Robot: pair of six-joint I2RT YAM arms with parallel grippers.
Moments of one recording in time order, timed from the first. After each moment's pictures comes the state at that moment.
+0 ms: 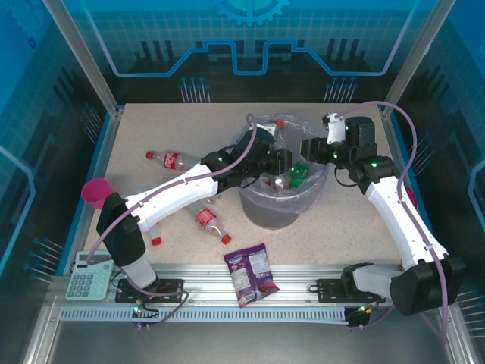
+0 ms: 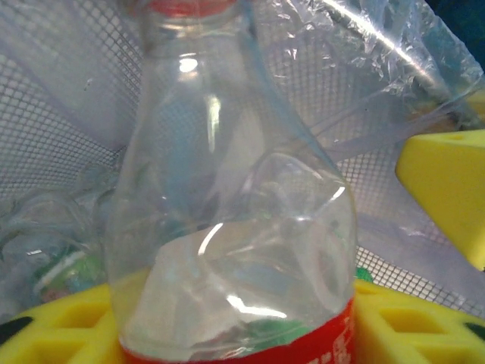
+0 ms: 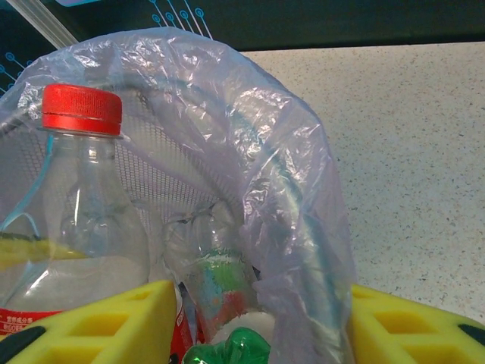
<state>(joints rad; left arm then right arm) -0.84 1.69 1.52 -0.41 -0.11 -0.64 0.18 1.21 1.16 -0.54 -0.32 0.19</state>
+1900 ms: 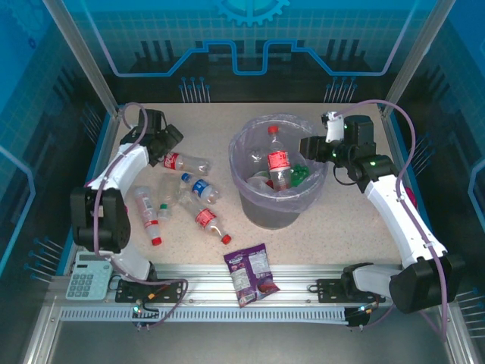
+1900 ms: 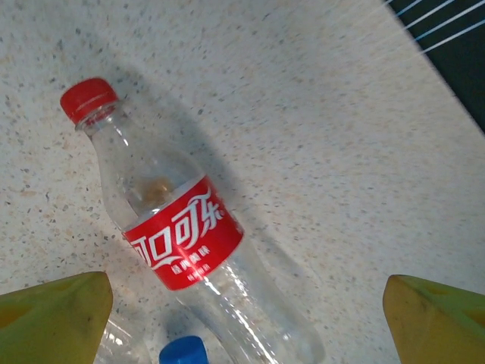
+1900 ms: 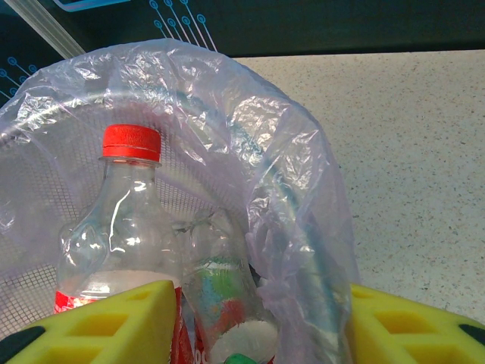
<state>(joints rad) 0.00 1.69 1.28 -0.50 -0.07 -0.84 0.19 1.22 1.17 -0.52 -0.31 0.20</state>
